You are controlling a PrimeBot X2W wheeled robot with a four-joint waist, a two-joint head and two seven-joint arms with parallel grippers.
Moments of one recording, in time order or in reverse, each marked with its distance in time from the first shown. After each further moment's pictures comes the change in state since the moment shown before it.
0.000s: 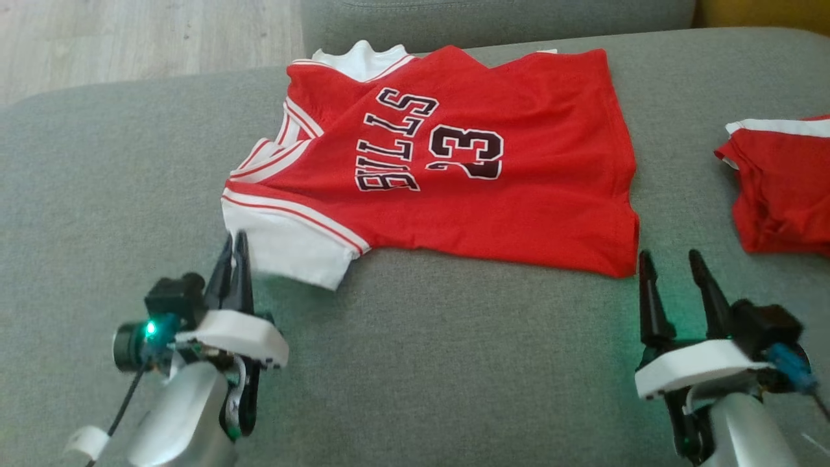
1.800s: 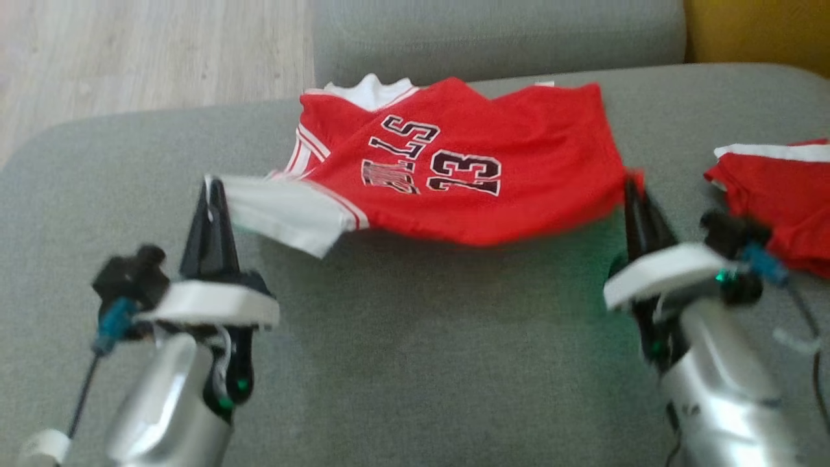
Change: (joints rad) left arm 0.022 0.005 0.081 -0.283 -0.099 -0.002 -0.026; right arm -0.330 -0.018 0.121 0.331 0.160 0.000 0.010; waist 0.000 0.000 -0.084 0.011
